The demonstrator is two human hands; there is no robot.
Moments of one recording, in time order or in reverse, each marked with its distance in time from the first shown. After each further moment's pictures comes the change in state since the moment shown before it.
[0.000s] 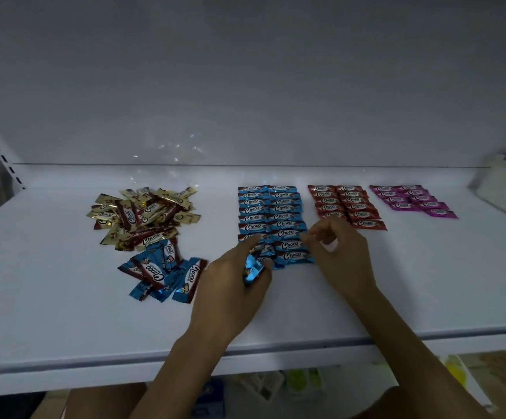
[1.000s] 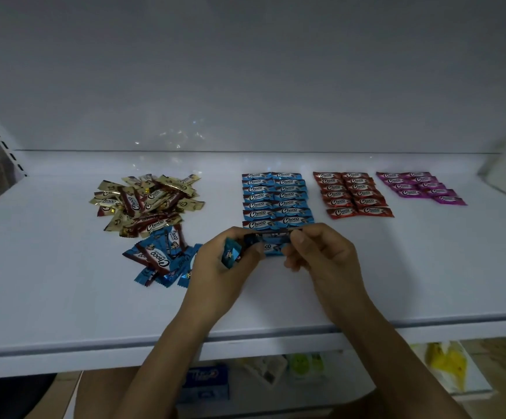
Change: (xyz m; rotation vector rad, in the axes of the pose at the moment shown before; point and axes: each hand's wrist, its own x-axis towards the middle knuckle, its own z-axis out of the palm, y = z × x) left_hand 0.000 -0.002 -0.018 -0.546 -0.035 -0.110; right_hand -0.039 -0.052 0.008 0.858 -0.164 0.277
